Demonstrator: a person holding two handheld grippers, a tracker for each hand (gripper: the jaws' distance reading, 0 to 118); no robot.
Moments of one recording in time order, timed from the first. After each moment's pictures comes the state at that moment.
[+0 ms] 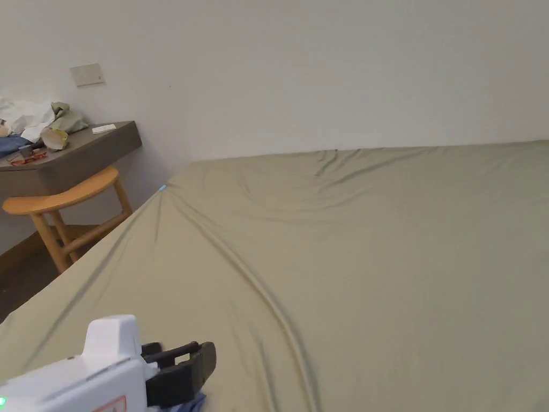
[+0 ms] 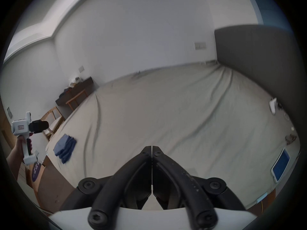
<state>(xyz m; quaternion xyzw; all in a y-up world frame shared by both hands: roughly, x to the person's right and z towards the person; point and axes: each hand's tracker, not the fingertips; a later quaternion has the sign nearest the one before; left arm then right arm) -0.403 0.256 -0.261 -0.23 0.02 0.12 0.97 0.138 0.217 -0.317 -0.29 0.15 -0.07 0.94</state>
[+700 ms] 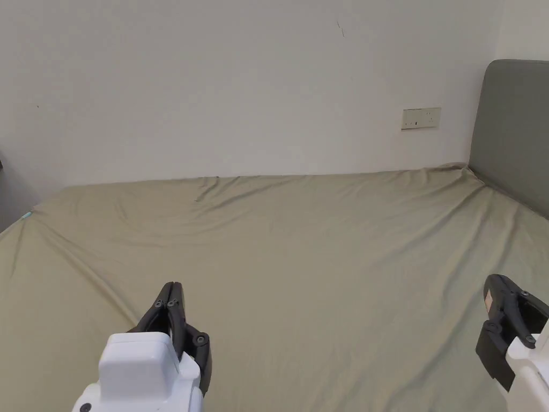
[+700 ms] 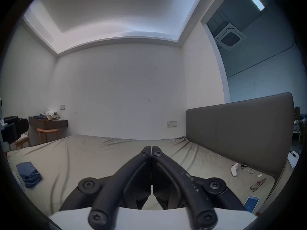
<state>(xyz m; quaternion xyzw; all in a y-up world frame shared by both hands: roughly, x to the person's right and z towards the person) -0.172 0.269 -0.244 0.08 0.09 -0.03 0.99 0.134 0.267 -0.269 0.03 -0.01 0.02 1.00</state>
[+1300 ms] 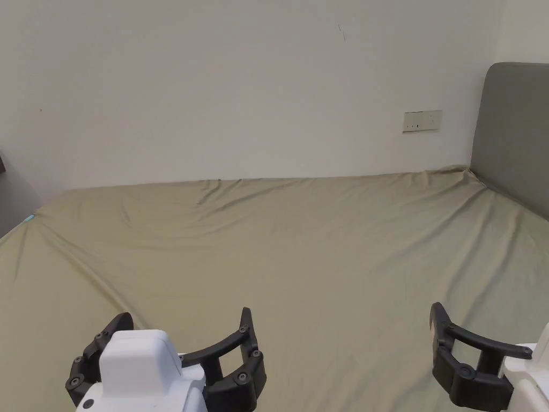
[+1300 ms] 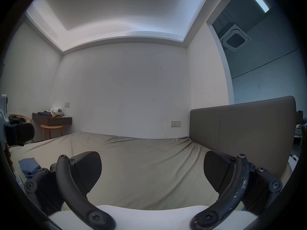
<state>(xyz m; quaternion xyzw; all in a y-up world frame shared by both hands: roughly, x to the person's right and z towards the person) -0.187 0.276 -0.240 0.04 0.03 0.04 1.00 0.124 0.268 -0.261 0.02 0.01 0.03 1.00</state>
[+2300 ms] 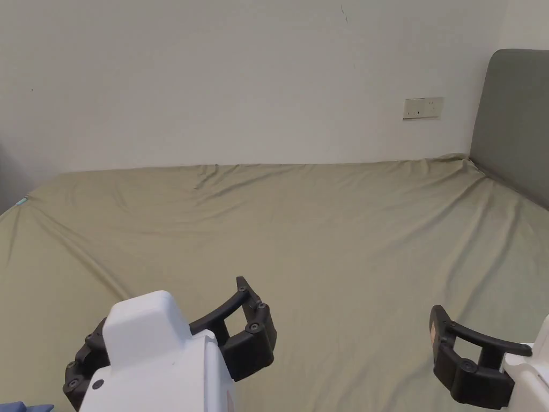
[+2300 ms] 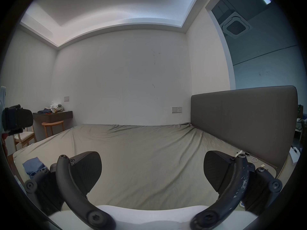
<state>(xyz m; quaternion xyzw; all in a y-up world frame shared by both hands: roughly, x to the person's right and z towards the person) -0.168 0.298 -0.246 -0.02 0.15 0.11 0.98 0.121 0.254 -0.272 -0.04 0.02 0.01 1.00</state>
